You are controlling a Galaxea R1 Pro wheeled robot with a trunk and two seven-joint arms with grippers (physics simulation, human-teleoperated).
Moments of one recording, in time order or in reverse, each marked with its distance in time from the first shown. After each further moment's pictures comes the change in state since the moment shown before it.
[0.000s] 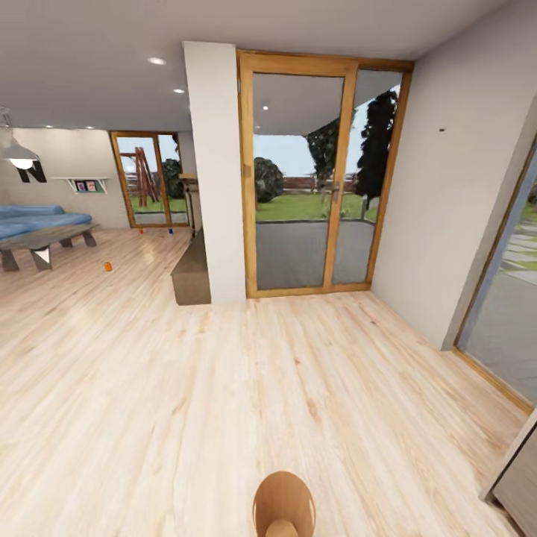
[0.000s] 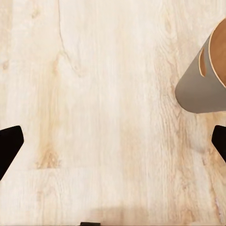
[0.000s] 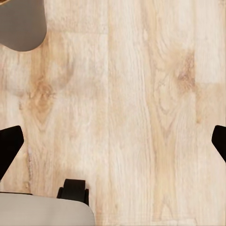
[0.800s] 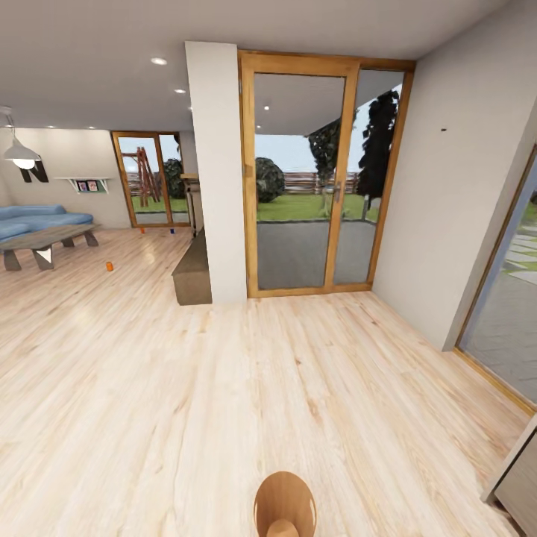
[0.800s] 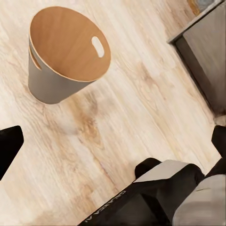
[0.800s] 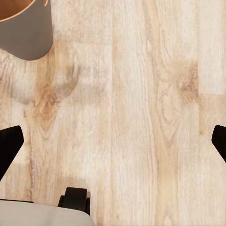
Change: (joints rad) left arm 0.000 0.106 0.017 -0.010 -0.059 -0.009 -0.824; right arm 0.000 -0.004 0.006 0.000 0.003 -0.039 0.017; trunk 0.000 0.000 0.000
